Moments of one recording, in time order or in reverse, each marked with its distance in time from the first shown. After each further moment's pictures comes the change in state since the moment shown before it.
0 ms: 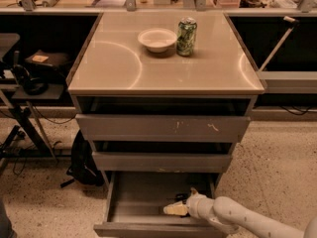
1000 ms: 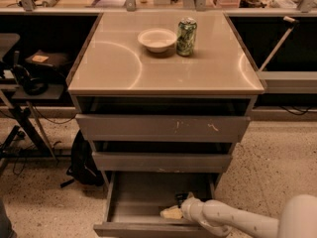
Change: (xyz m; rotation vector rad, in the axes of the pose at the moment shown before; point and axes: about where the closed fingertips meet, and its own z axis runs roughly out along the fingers) arm 0.034 -0.008 0.036 0.087 0.077 -0.024
